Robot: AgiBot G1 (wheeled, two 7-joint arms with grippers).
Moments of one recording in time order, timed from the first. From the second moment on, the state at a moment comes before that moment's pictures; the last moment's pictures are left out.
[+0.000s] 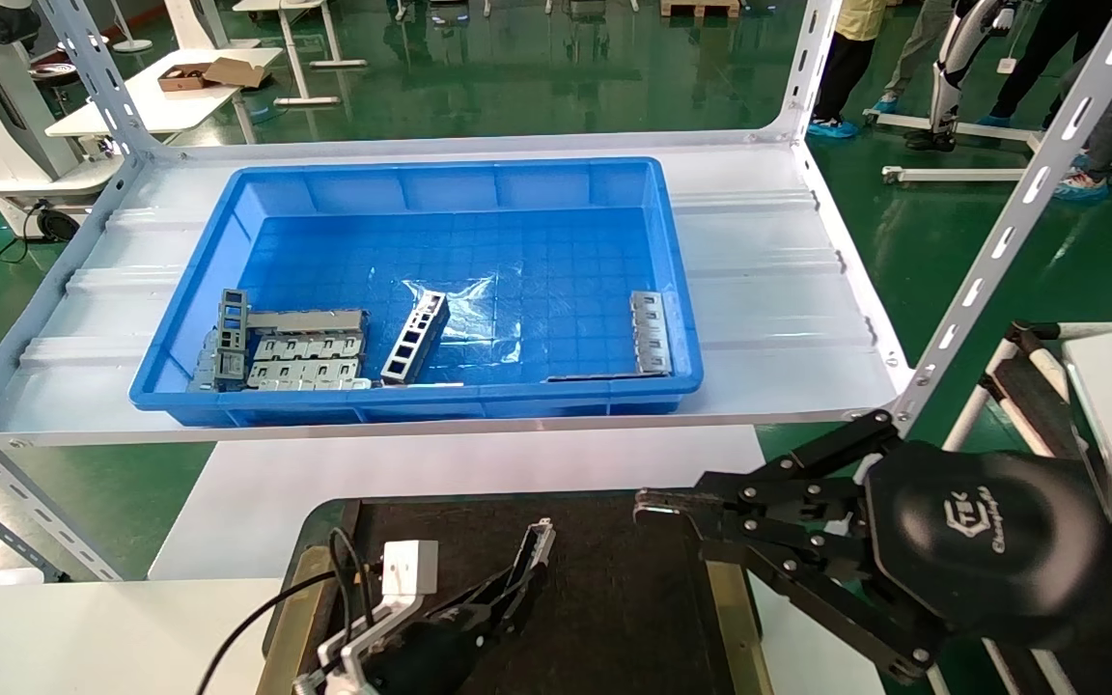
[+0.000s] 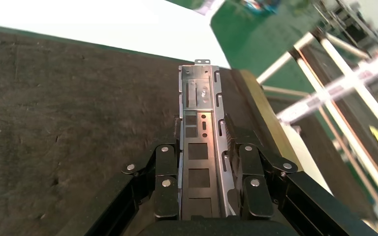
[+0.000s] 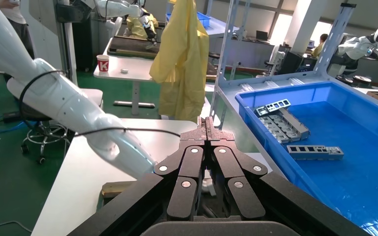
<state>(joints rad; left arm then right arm) -0.76 1.11 0.85 -1.11 0.76 0.09 -0.41 1.09 -0.58 -0.36 1.28 -0.68 -1.47 0.15</state>
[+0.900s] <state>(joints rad) -0.82 1.34 0.85 -0.90 0.75 -0.13 -0.46 1.09 -0.58 -0.36 1.28 -0.68 -1.47 0.15</state>
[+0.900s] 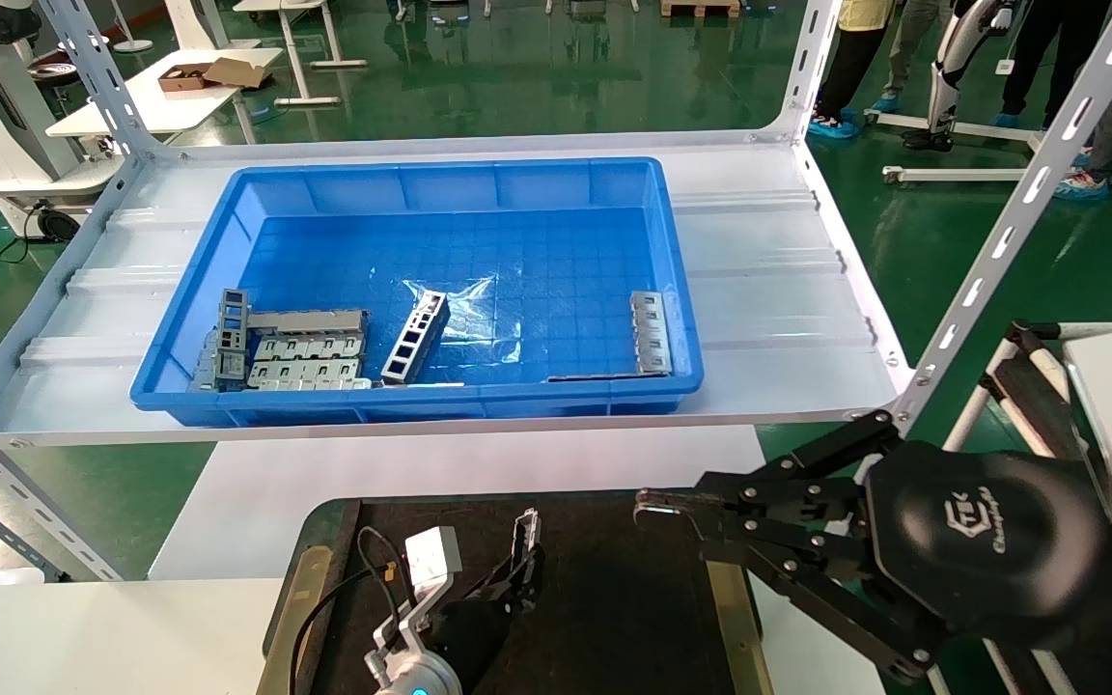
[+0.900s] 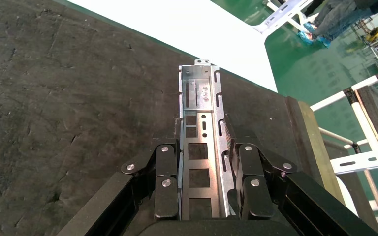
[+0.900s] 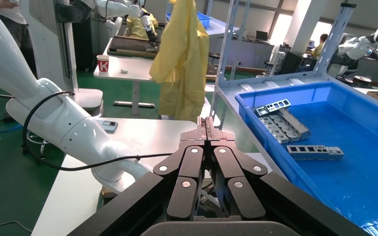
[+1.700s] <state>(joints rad) -0.81 1.35 0.87 -0.87 0.78 -0.15 -0.54 1.09 -0.58 -0.36 1.28 -0.68 -1.47 0.15</state>
